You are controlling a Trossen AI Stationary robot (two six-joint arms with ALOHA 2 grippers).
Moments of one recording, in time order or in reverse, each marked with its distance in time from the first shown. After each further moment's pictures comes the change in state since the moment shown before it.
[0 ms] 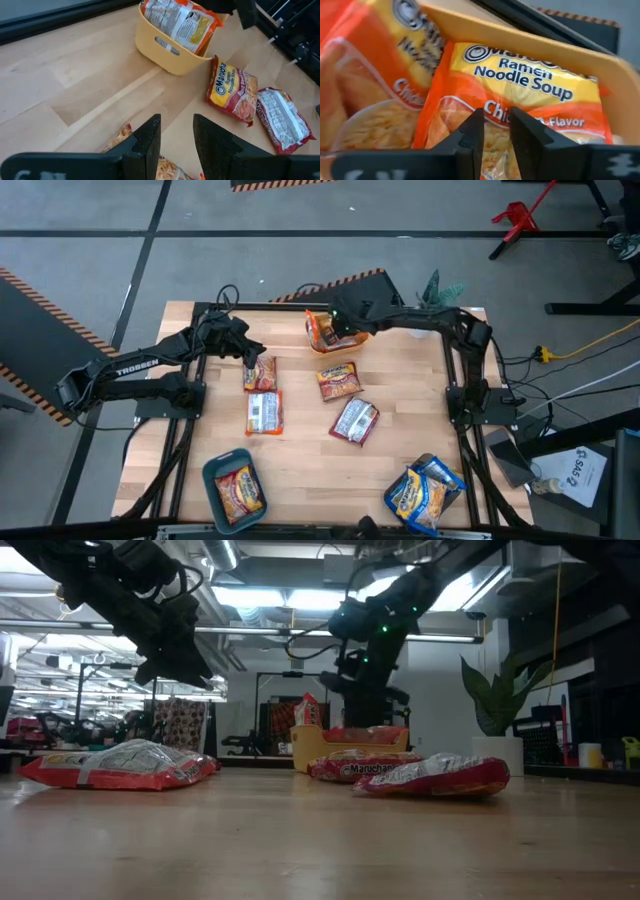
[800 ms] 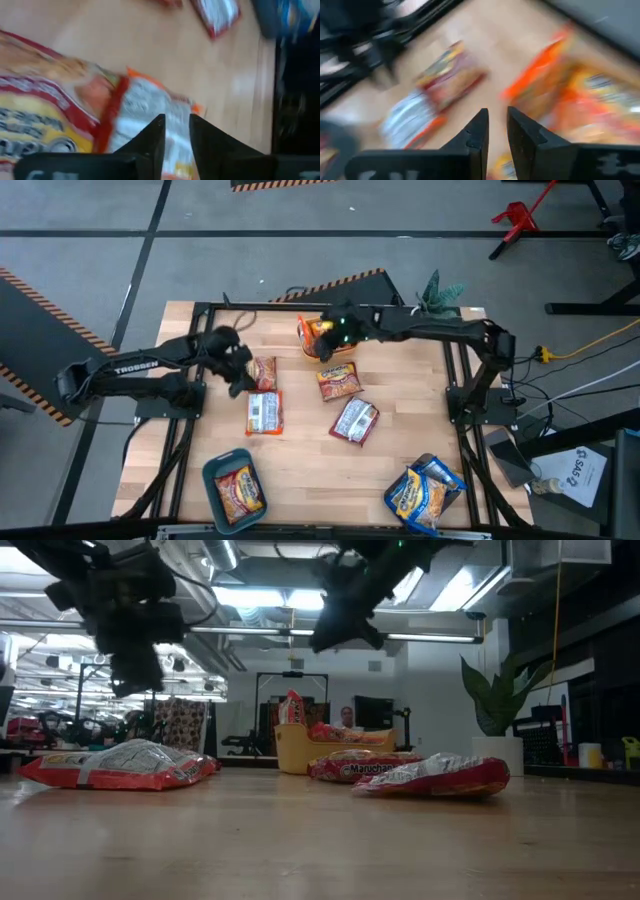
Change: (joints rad) left arm -0.149 0.000 0.000 -0.282 0.369 0.111; right arm 0.185 -0.198 0.064 0.023 -0.232 -0.028
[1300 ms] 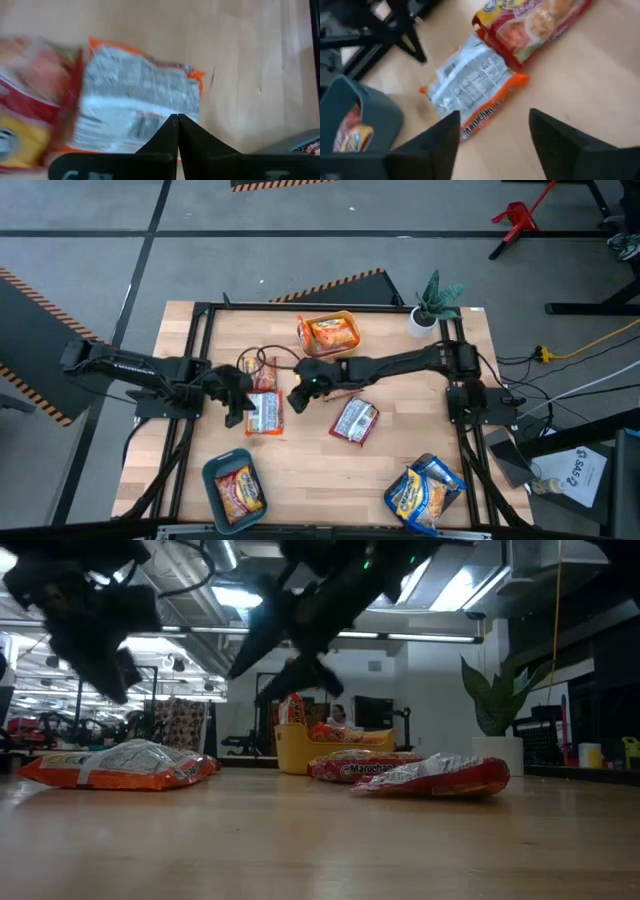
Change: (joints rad) left arm -0.510 -0.024 -0.082 0.089 -0.405 -0.126; right arm 0.247 0.278 -0.001 0.272 0.007 0.295
